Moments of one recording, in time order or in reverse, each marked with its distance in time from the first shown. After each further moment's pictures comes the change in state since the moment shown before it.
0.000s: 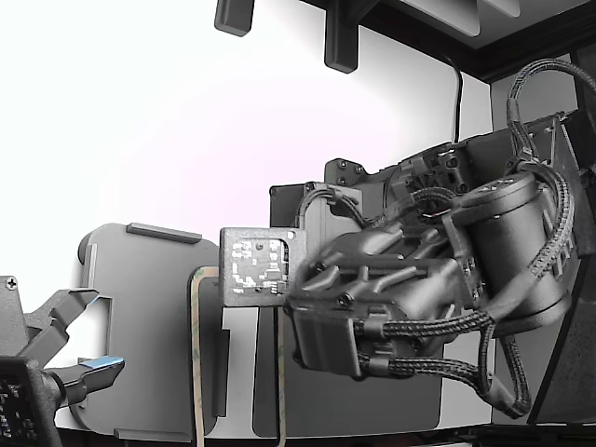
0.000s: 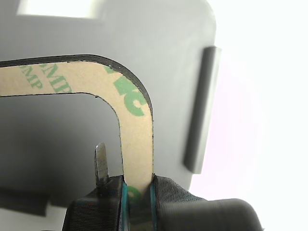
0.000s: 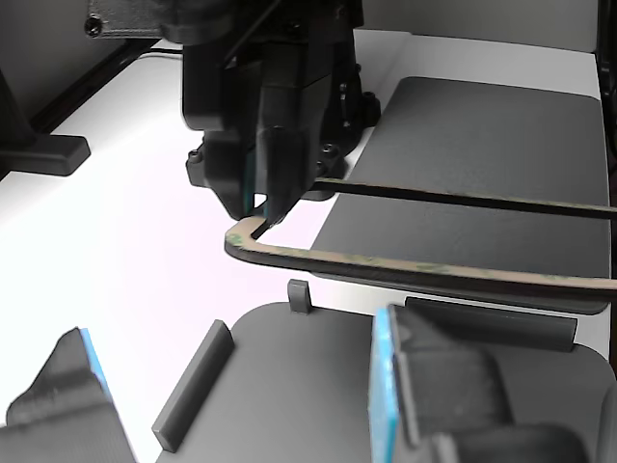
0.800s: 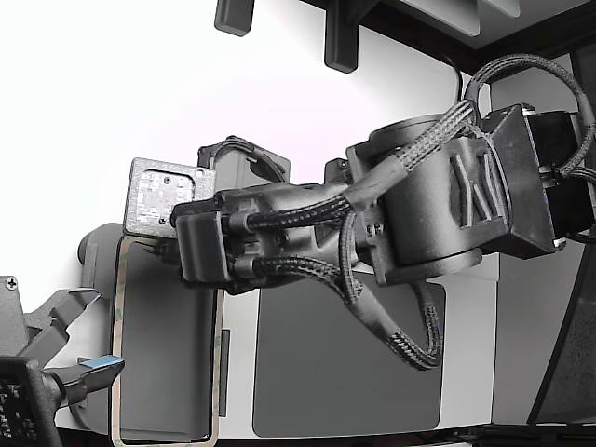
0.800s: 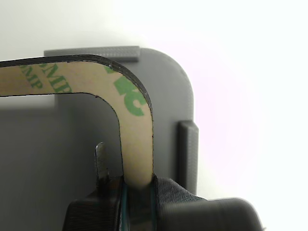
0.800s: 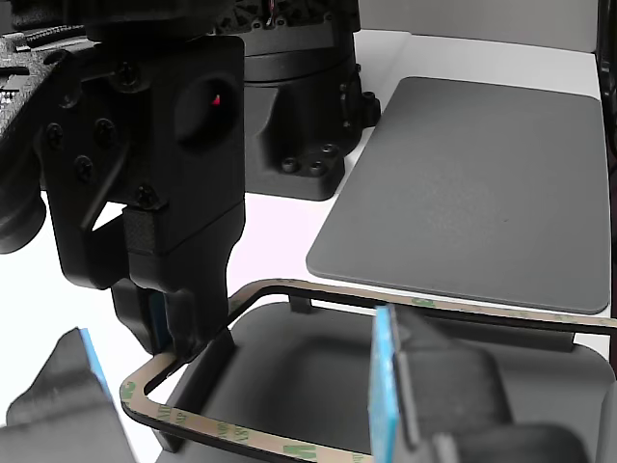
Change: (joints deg) arm -10.2 -13.2 -10.1 -3.4 -6.8 -0.9
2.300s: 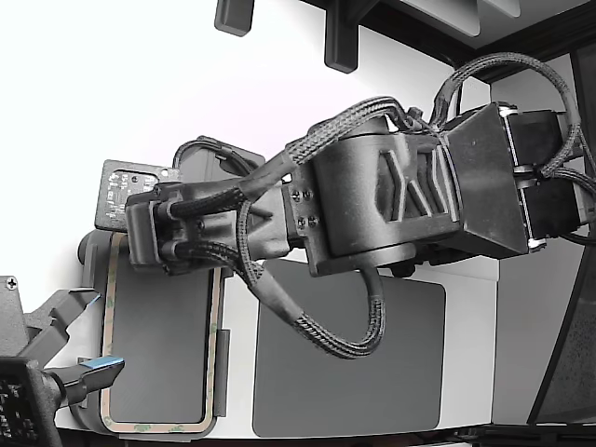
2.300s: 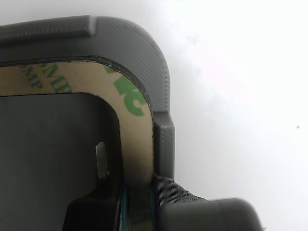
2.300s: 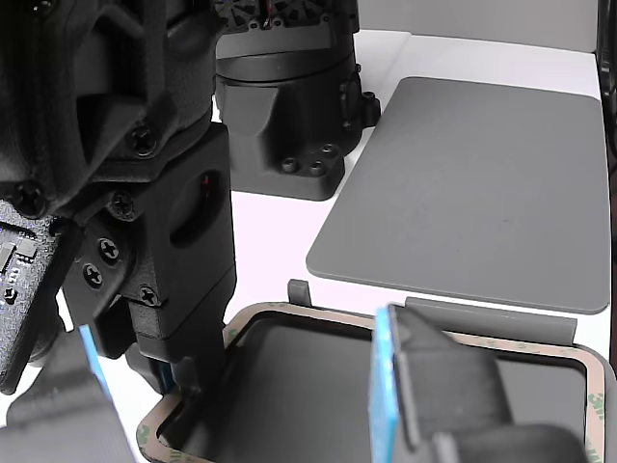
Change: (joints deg) arm -2.4 -6.0 0.4 0.4 -1.1 -1.8
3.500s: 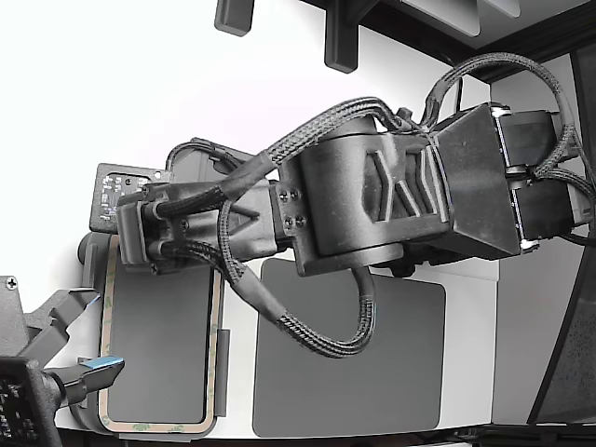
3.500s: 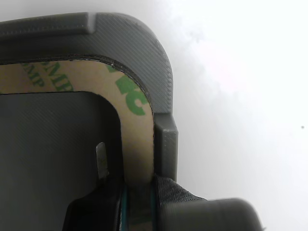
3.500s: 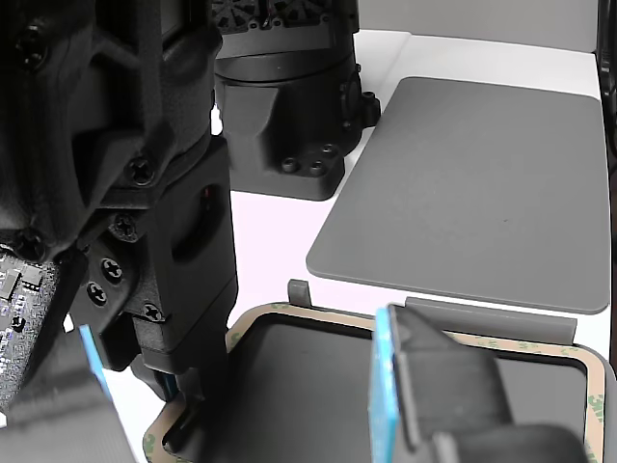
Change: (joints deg) arm -0.4 -2.4 -2.1 1.5 -0.6 -0.6
